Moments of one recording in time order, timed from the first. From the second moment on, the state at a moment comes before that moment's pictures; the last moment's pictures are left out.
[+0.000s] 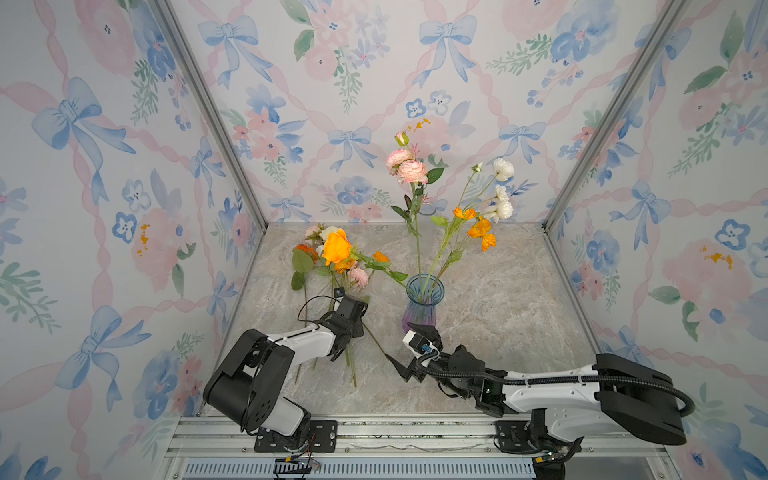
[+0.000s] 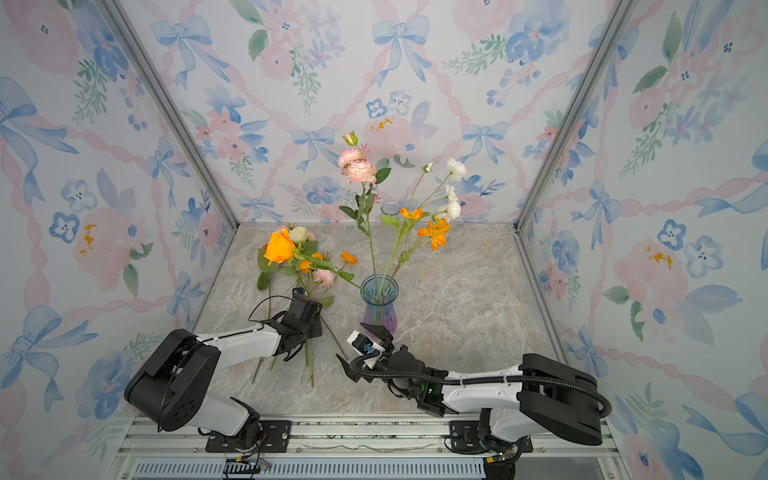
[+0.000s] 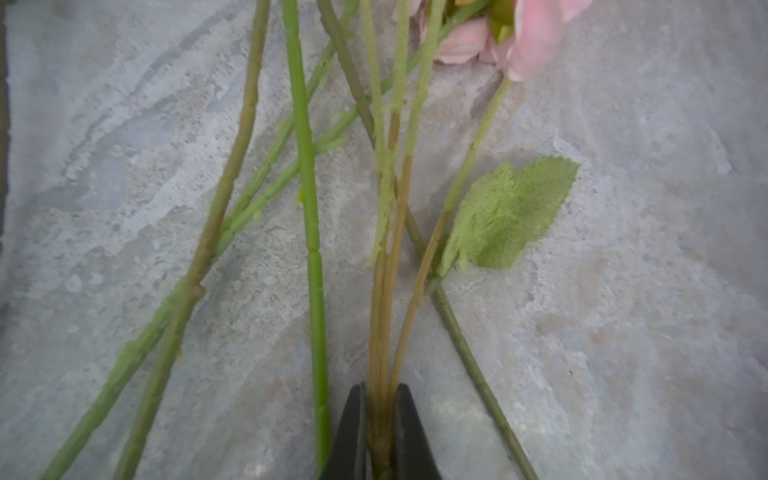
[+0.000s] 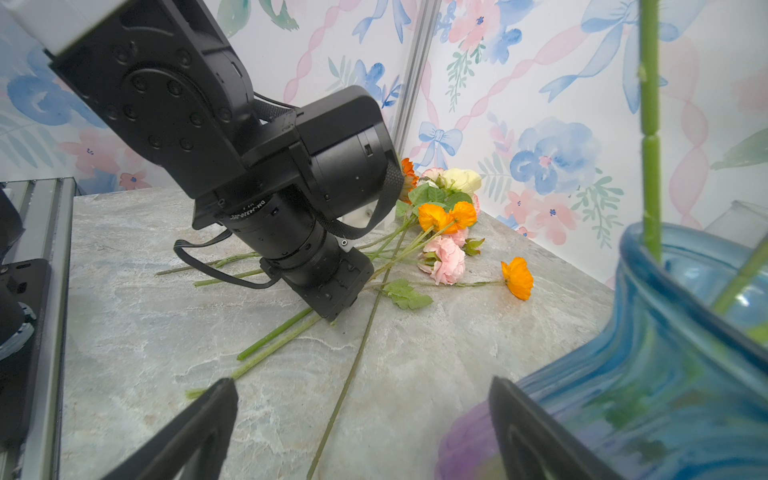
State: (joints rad) left arm -0.48 1.49 0.58 -0.07 -0.32 -0.57; right arm 1.24 1.35 0.43 0.78 0.35 -0.13
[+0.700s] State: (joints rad) left arm -0.43 1.11 0.55 -0.12 -0.33 -0.58; right arm 1.22 1.35 0.43 0.78 0.34 -0.11
